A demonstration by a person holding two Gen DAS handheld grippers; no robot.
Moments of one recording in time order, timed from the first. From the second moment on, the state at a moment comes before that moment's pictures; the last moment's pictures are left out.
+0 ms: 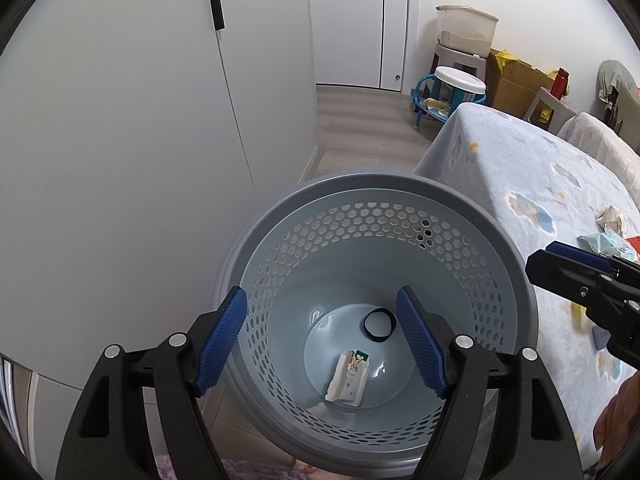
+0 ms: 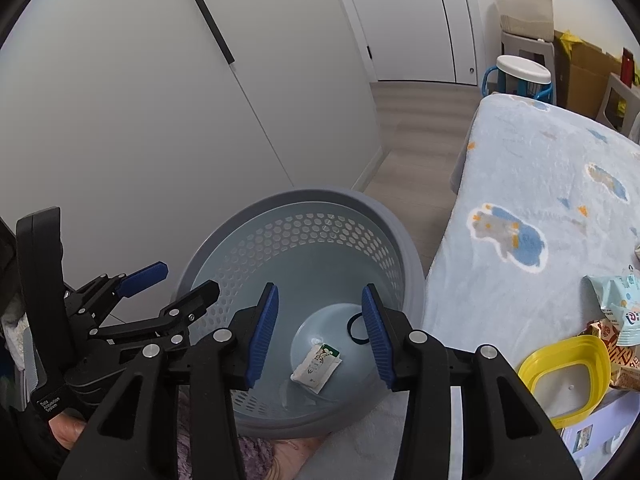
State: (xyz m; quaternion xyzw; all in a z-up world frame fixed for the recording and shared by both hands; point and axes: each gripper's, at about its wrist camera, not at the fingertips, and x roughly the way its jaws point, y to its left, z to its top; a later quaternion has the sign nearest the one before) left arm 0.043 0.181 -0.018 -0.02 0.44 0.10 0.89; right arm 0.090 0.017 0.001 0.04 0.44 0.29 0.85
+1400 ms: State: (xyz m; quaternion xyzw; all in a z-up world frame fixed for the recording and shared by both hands) left arm 0.018 0.106 0.003 0.01 0.39 0.02 0.92; right arm 0.003 -0.118 0.012 0.08 0.43 0.14 0.89
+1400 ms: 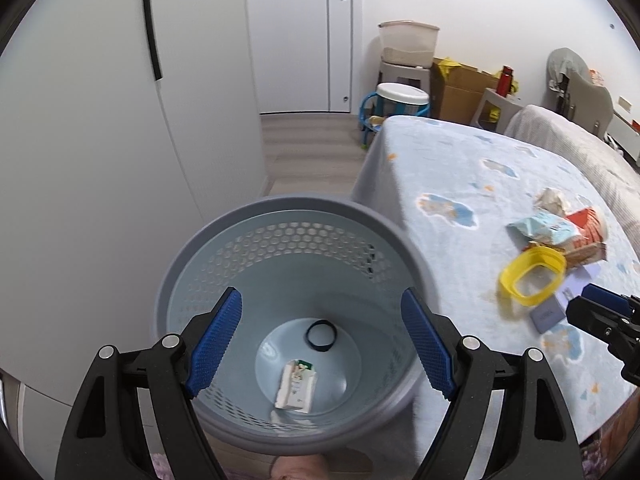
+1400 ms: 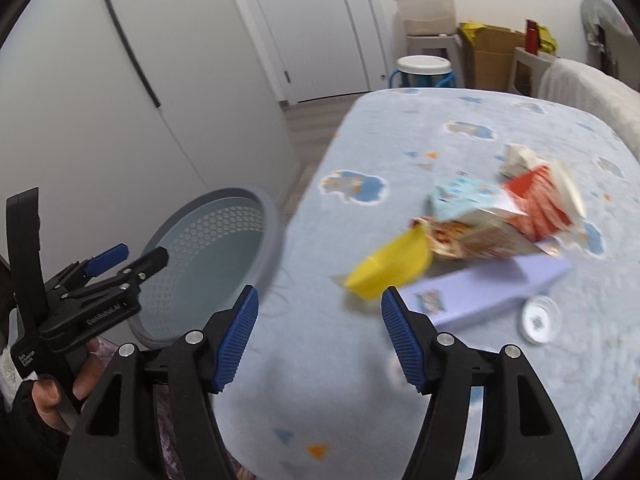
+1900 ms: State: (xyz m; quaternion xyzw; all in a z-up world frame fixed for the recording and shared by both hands) left arm 0.013 0.031 -0.003 0.04 0.39 -0.06 0.92; right arm -0.014 -0.211 -0.019 0.06 0.45 0.02 0.89
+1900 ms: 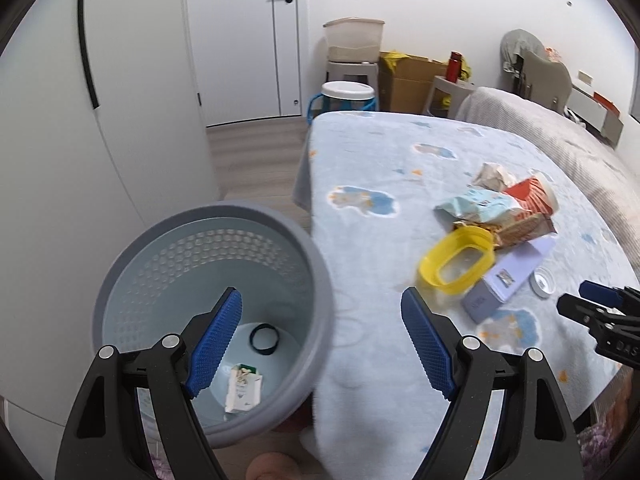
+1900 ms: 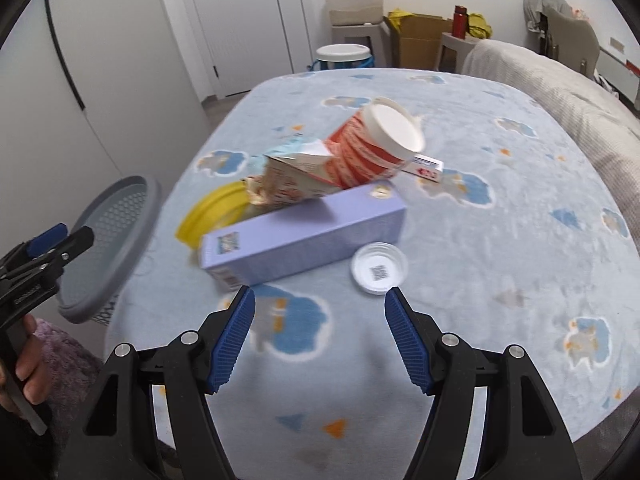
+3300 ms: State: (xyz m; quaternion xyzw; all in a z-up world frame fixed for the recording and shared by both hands) left arm 0.007 -0.054 -0.032 0.07 0.41 -0.20 0.89; right arm -0.003 -0.256 -0.042 0.11 0.46 0.01 0.88
